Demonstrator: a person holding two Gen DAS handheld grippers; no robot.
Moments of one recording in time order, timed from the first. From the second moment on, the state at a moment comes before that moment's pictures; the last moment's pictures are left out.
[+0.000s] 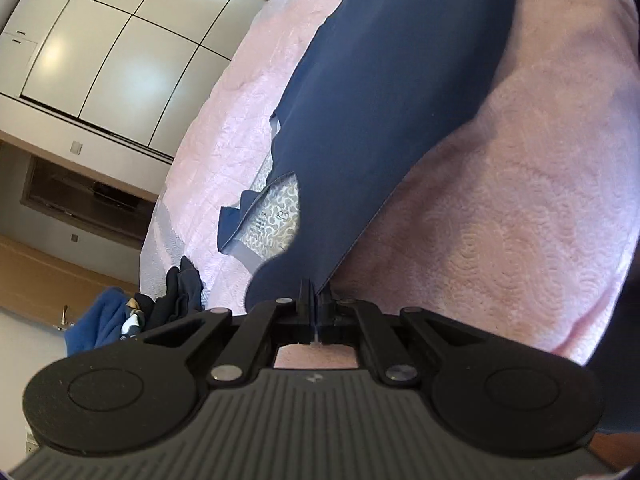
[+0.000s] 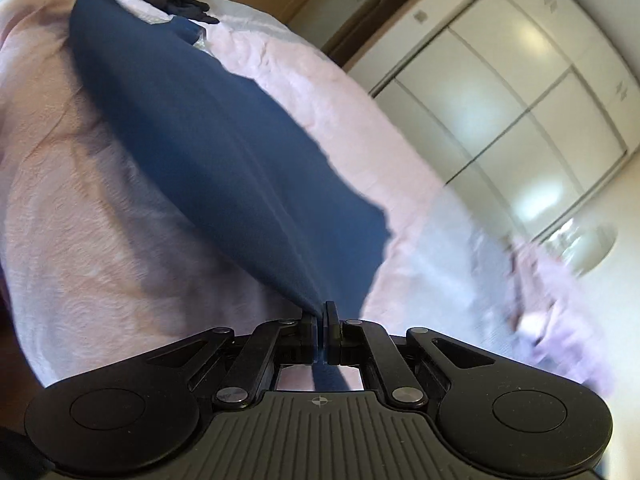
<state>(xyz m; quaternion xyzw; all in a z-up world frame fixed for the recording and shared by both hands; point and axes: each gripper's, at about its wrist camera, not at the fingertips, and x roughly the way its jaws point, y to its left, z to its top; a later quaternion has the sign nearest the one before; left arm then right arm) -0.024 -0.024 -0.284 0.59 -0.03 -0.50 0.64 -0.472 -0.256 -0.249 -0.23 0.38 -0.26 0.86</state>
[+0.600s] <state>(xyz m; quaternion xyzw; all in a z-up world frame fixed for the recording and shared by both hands) -0.040 0.021 -0.256 0.56 0.00 -0.50 0.65 -0.503 -0.224 -0.245 -0.22 0.39 -0.25 0.86</state>
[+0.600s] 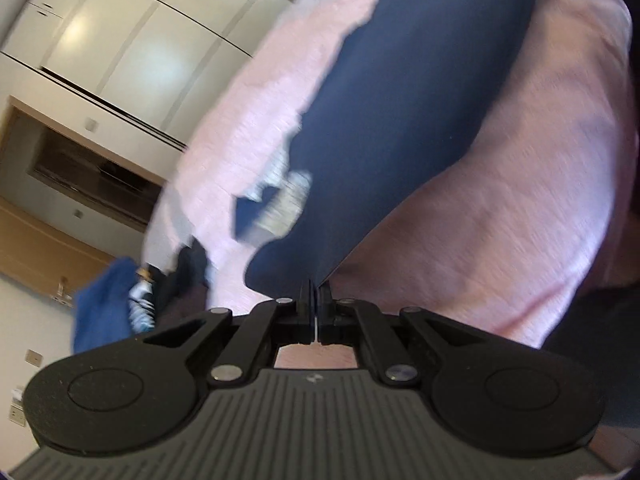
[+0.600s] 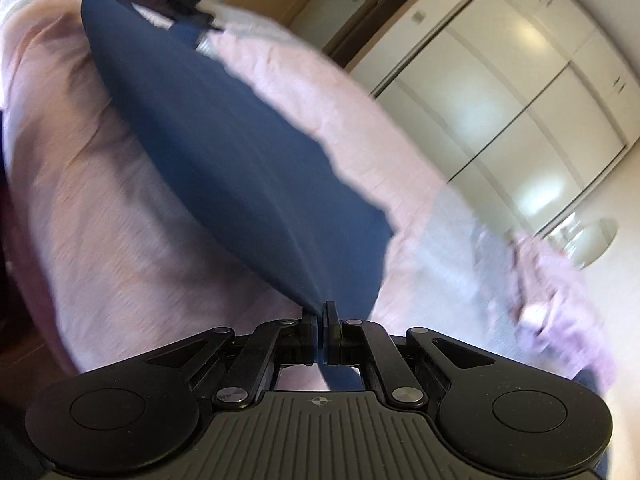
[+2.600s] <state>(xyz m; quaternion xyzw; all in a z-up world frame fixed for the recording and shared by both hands) 0.239 -0.254 -0.259 0.31 0.20 -0.54 0.76 -0.261 -0.624 -0.237 0.05 0.37 -0.19 0.91</state>
